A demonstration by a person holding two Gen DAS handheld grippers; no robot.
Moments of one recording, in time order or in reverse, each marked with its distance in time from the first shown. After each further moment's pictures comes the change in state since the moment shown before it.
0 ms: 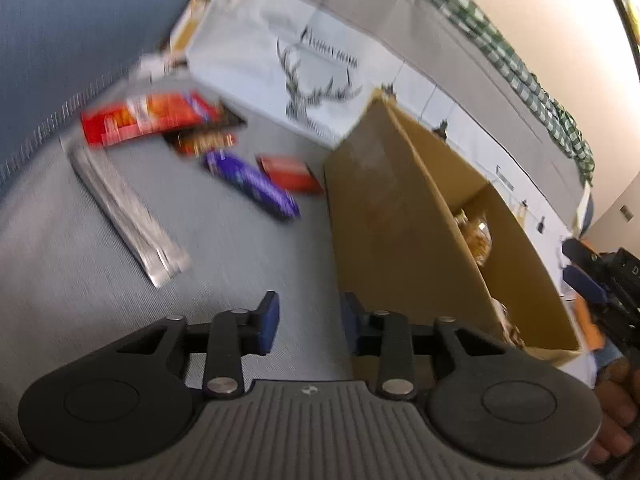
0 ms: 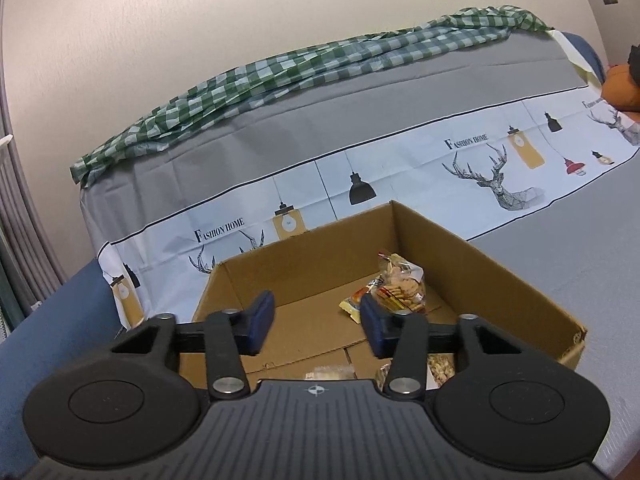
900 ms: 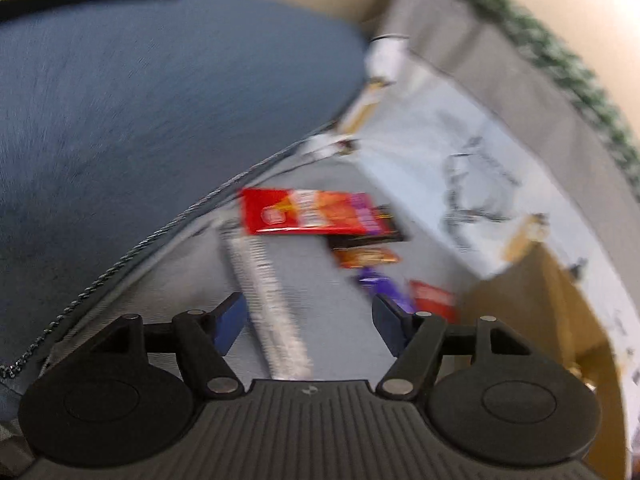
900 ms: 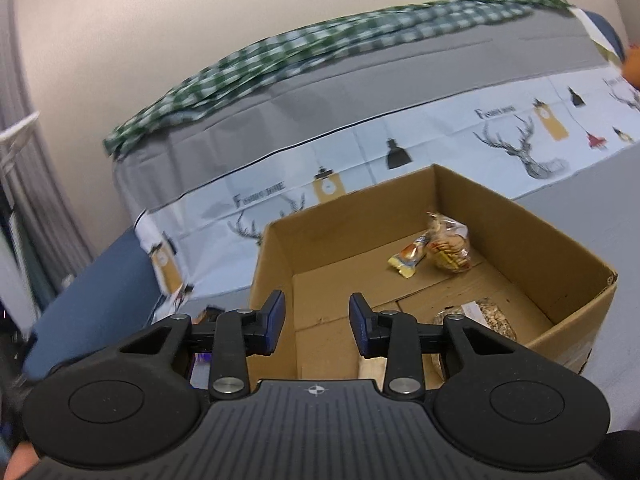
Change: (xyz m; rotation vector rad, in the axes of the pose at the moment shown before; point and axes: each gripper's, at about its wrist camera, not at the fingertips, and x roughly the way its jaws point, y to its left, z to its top) left arm 0.005 0.044 0.050 -0.326 -0.177 0.425; right arm -0.023 0.041 -0.014 -0.014 0.106 0.075
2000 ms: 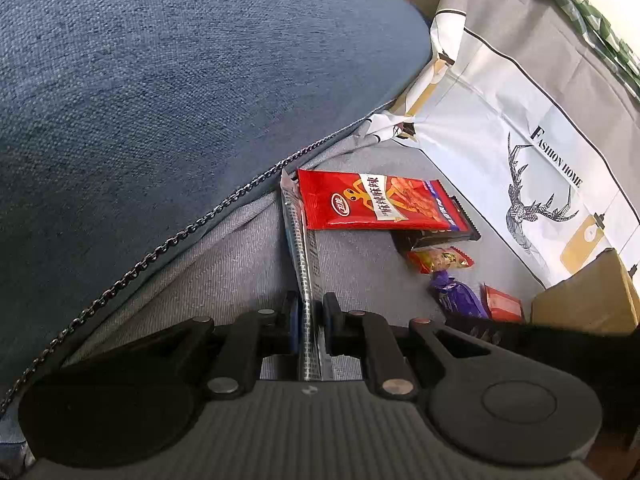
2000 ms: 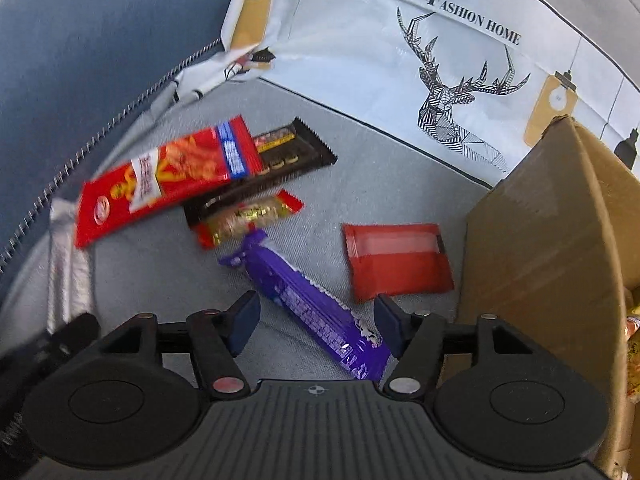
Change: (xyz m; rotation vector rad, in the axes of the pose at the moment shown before) left arm 0.046 0.019 0.004 -0.017 0.042 0.088; right arm 0.273 0.175 -0.051 -0.652 0.602 -0.029
